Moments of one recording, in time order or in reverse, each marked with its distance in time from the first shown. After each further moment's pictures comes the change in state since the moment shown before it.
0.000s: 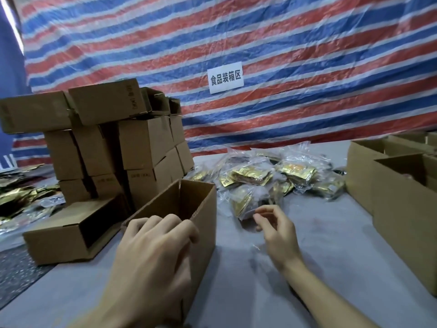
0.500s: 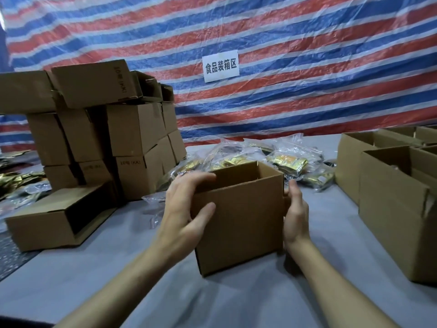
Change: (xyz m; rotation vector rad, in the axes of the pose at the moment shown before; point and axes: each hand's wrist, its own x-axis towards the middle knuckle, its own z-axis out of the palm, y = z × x) left_hand 0.036 0.001 0.084 -0.815 0.096 -0.122; right_hand 0.017 -0.016 -0.032 0.220 0.164 0.126
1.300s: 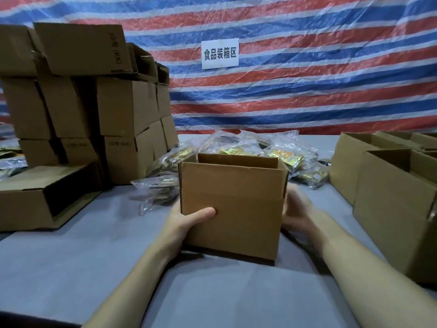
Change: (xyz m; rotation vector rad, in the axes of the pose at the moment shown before) left_hand -0.012 -0.094 0.049 -0.813 -0.020 -0.617; right_hand 0.038 -0.018 -0.013 0.113 -0.306 0.648
